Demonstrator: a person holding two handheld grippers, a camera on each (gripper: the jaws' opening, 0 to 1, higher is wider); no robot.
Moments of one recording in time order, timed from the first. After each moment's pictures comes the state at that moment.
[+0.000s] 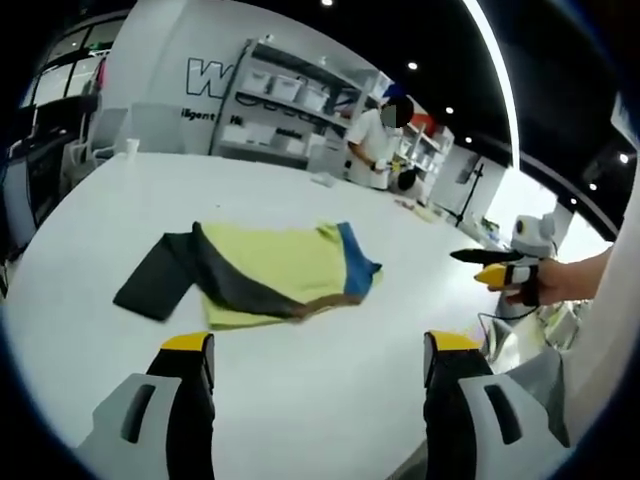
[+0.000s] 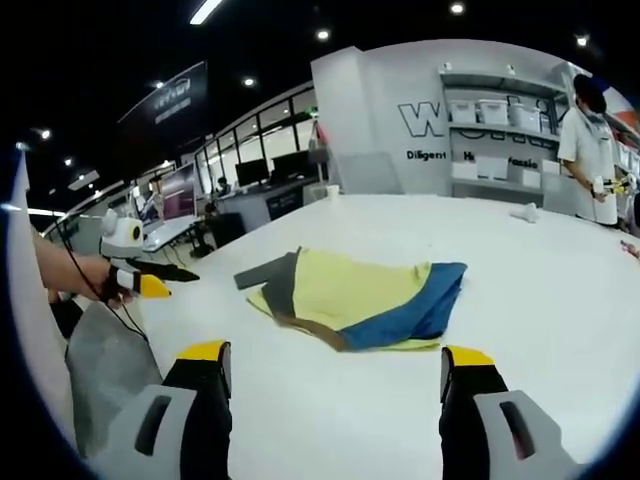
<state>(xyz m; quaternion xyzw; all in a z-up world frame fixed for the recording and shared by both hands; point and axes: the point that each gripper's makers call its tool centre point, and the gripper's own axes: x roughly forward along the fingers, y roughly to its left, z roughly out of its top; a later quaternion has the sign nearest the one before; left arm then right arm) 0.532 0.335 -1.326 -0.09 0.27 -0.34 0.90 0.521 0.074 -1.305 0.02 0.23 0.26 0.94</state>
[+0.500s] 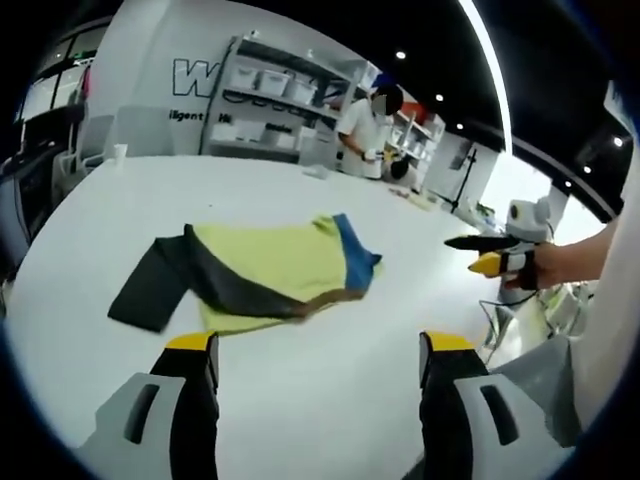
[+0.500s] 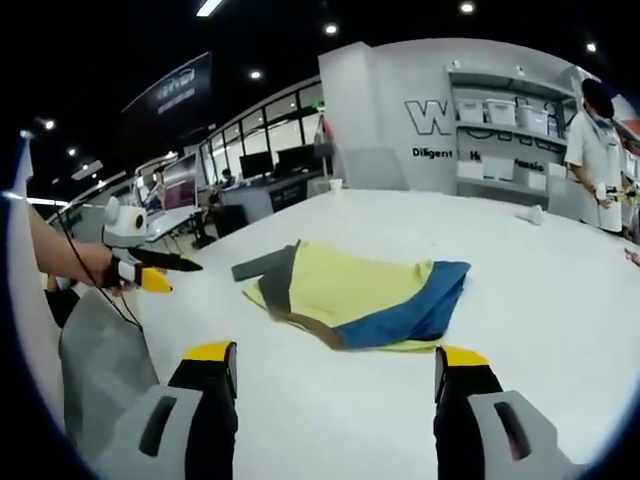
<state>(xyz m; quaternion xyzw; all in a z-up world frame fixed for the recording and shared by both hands) 0.542 0.329 -1.335 -0.06 0.27 -0.36 0.89 0.533 0.073 -1.318 0.00 0.24 0.27 0.93</state>
